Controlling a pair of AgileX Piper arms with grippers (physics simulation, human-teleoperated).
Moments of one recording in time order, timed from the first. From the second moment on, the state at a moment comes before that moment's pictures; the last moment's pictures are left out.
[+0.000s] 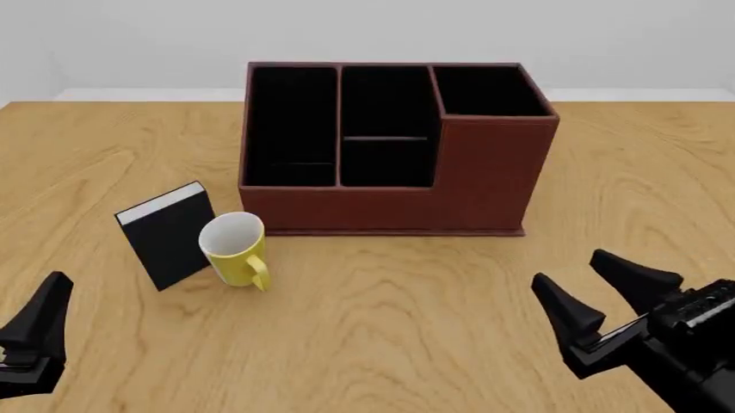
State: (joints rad) left arm 0.00 0.00 -0.01 0.01 0.00; right arm 0.40 0.71 -0.01 -0.52 -0.02
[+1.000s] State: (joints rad) left arm 0.00 0.00 -0.01 0.01 0.00; right arm 0.57 1.12 -0.08 -0.82 -0.02
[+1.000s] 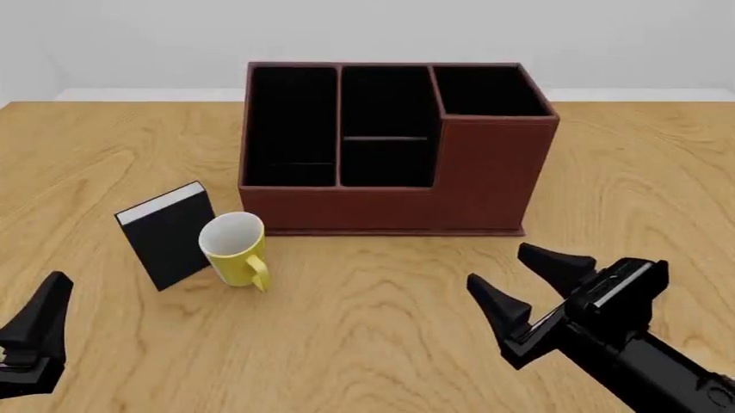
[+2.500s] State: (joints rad) left arm 0.00 0.01 0.00 0.00 0.00; right arm 0.74 1.50 -0.28 -0.95 -0.04
